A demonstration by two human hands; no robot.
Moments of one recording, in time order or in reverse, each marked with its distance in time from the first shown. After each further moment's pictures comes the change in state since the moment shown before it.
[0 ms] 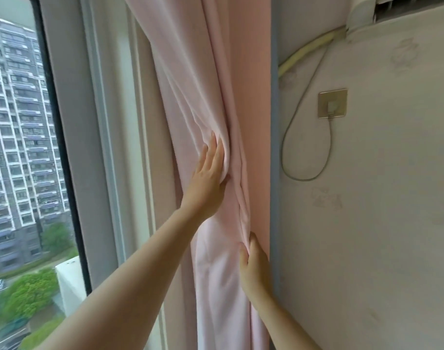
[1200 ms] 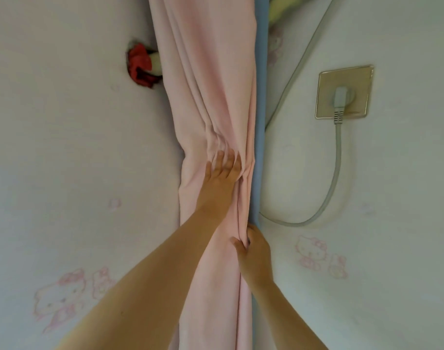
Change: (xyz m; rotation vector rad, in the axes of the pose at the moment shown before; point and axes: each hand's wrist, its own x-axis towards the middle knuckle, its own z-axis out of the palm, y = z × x) left_hand 0.209 -0.053 0.332 0.187 -0.079 0.000; right_hand 0.339 0.174 -0.046 -0.126 0.068 -0.190
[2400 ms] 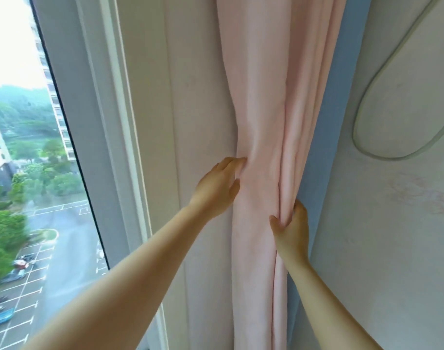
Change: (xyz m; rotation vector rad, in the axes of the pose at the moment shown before) left_hand -0.265 -0.038 -0.190 -0.065 -0.143 -0.355; right_hand -0.193 -0.098 0.029 0.252 -0.121 0.151
